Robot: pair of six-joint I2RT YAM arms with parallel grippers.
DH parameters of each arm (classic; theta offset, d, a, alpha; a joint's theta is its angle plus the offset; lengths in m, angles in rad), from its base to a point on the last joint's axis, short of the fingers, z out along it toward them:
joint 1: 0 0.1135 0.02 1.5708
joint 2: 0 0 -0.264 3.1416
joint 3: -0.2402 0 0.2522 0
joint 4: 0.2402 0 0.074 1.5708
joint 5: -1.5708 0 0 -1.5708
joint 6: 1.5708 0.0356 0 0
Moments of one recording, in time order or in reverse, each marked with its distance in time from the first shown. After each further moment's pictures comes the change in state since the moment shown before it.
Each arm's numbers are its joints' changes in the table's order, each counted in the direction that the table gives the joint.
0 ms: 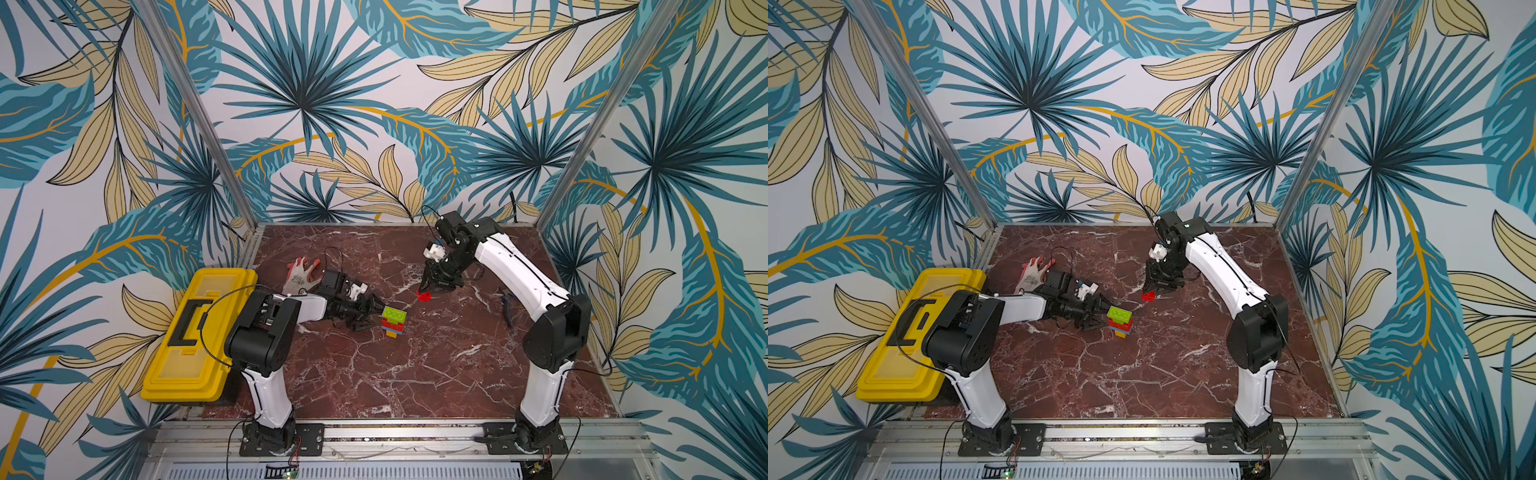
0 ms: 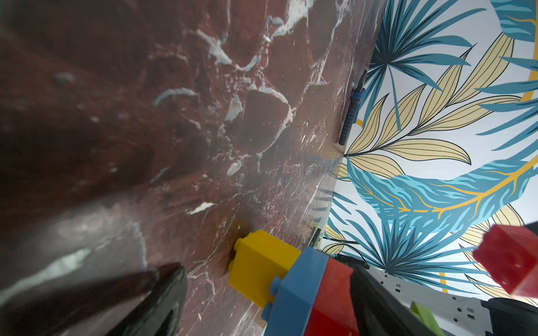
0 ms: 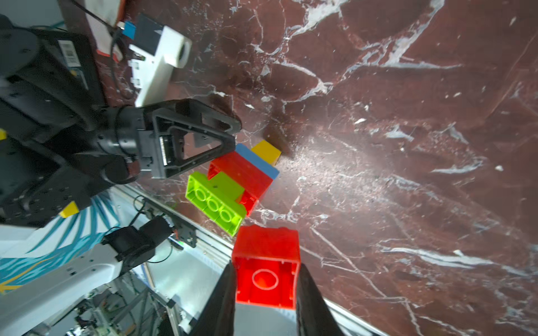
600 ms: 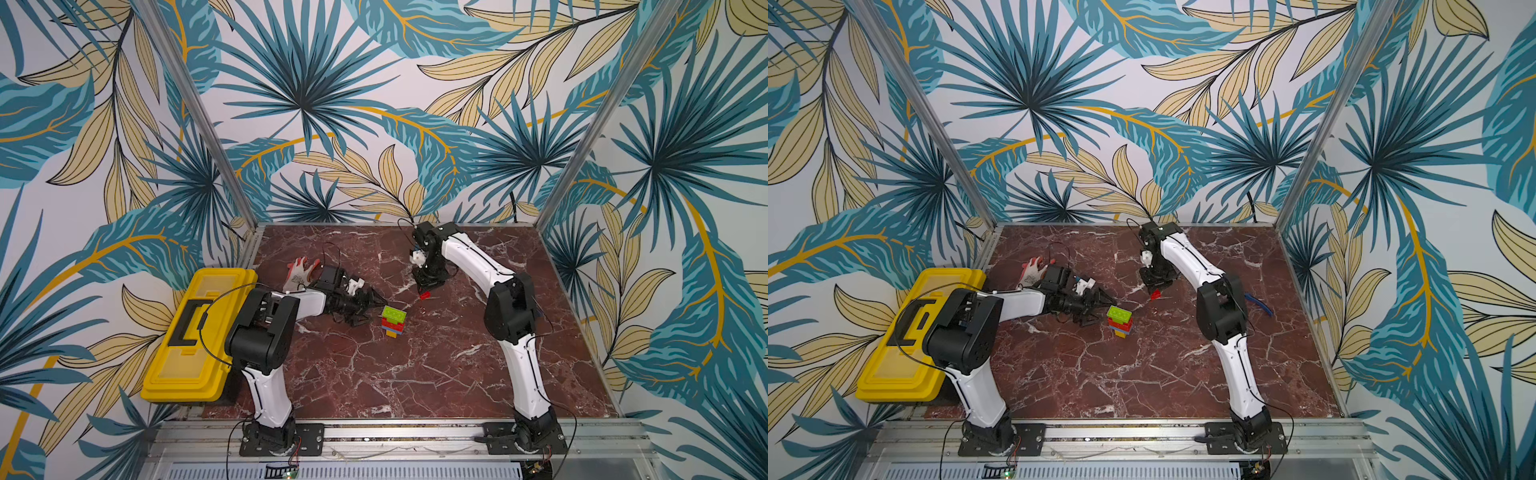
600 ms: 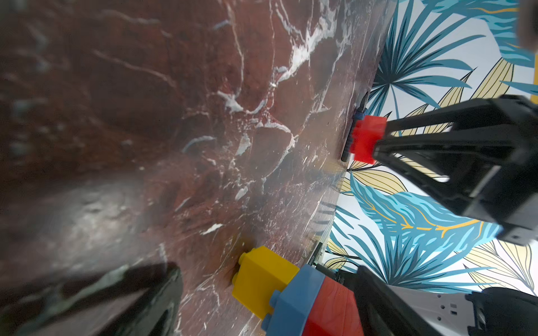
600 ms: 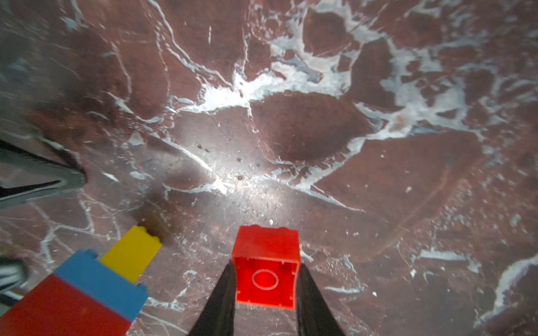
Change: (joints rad) left arm 0.016 -0.013 -0.058 0.045 0.035 -0.012; right arm 0.006 -0.377 -0.232 -0.014 -0.332 -0.306
